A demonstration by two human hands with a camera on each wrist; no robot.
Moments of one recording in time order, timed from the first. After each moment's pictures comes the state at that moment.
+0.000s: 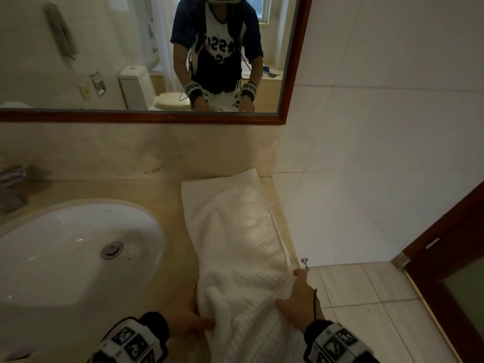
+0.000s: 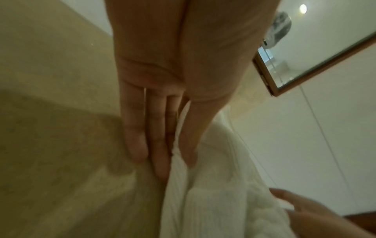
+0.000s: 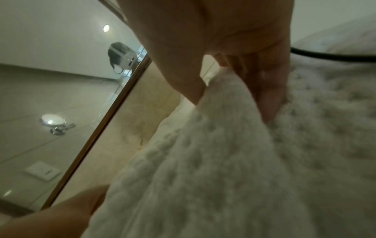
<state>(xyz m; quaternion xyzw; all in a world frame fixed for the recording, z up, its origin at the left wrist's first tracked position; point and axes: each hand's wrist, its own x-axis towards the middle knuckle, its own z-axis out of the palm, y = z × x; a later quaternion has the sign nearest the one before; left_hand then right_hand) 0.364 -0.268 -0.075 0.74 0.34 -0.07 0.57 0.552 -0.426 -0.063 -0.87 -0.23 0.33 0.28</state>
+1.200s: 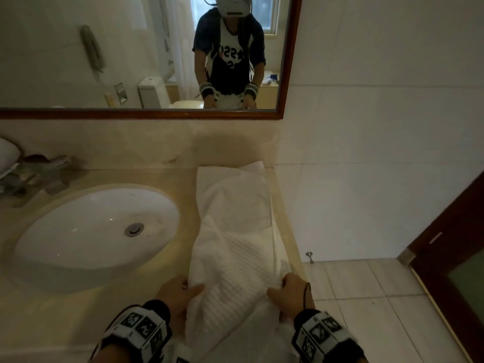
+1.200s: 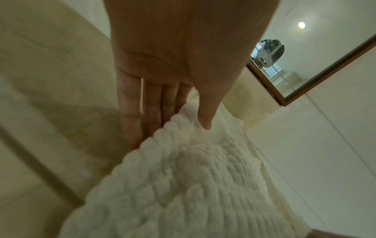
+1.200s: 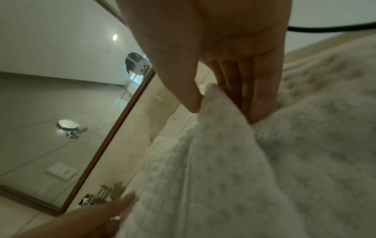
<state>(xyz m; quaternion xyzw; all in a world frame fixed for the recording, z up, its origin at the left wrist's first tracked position) 0.313 -0.331 -0.066 0.68 0.55 -0.07 0.47 0.500 -0.479 -0.069 -0.87 -0.24 0.33 0.27</state>
